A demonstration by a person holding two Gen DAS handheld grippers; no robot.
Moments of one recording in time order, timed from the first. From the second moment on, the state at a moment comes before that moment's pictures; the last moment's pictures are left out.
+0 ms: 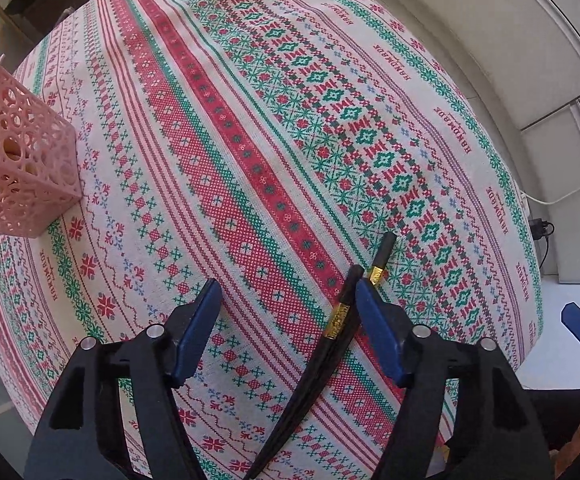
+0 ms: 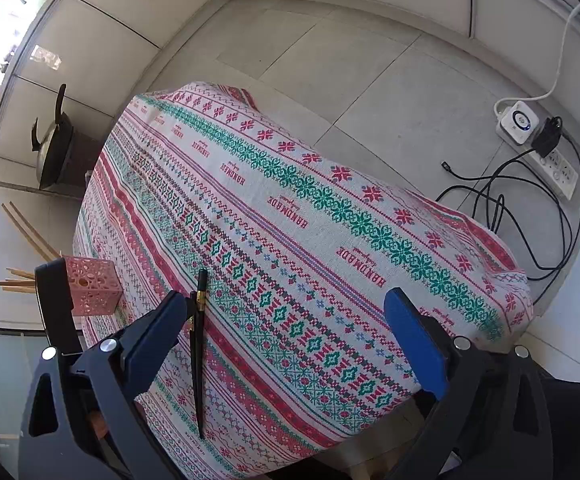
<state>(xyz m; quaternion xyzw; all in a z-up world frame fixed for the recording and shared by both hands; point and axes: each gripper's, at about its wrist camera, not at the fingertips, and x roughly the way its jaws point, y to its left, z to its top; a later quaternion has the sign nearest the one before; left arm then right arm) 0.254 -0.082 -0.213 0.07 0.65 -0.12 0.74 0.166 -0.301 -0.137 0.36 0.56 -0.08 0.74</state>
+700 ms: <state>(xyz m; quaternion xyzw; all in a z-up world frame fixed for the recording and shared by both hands) 0.255 -0.101 -0.207 0.12 0.64 -0.13 0.75 0.167 -0.302 -0.144 0.36 0.57 -0.08 0.74</state>
